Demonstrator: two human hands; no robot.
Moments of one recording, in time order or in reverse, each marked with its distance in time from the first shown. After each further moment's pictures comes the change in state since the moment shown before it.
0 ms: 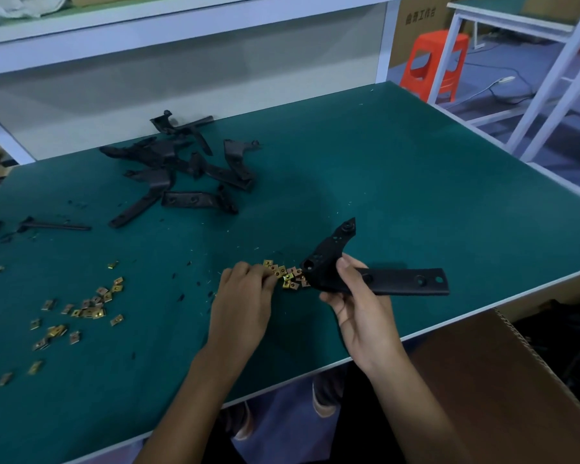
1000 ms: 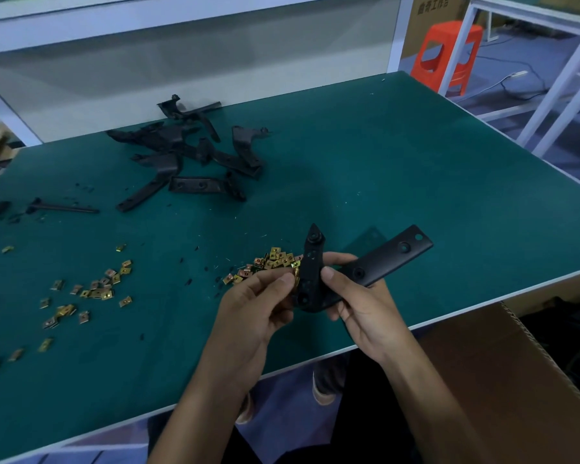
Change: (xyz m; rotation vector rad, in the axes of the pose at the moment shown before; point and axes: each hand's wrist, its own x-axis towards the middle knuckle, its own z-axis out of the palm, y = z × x) left_hand -0.045 0.038 -0.041 -1.366 -0.173 -0.528; right_hand -0.005 0.001 -0.006 -0.205 -0.289 0.070
